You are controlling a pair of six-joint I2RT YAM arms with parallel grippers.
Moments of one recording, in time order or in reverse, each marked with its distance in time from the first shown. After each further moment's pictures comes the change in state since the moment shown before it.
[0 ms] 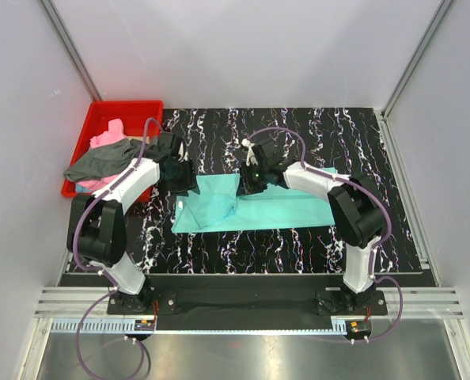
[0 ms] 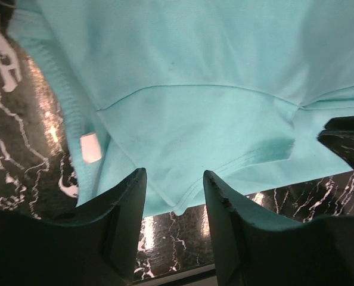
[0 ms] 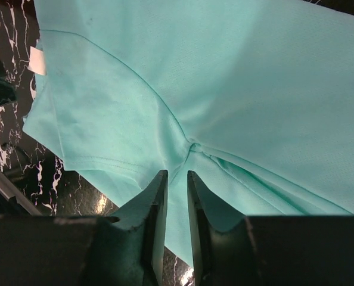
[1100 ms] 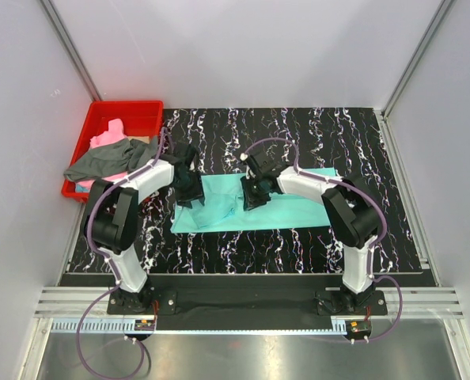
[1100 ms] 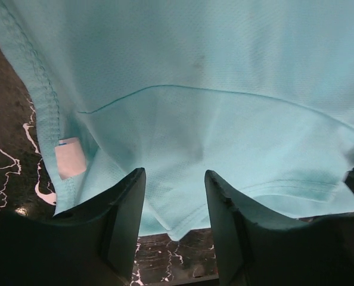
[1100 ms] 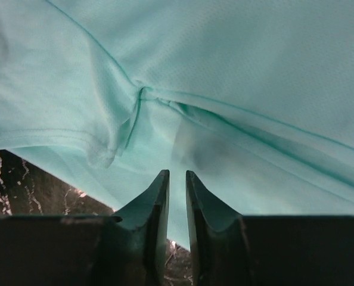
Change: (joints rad) left arm -0.065 0.149 -0.021 0.011 -0.087 -0.120; right arm 0.058 0.039 -0.009 -0.159 0.141 0.006
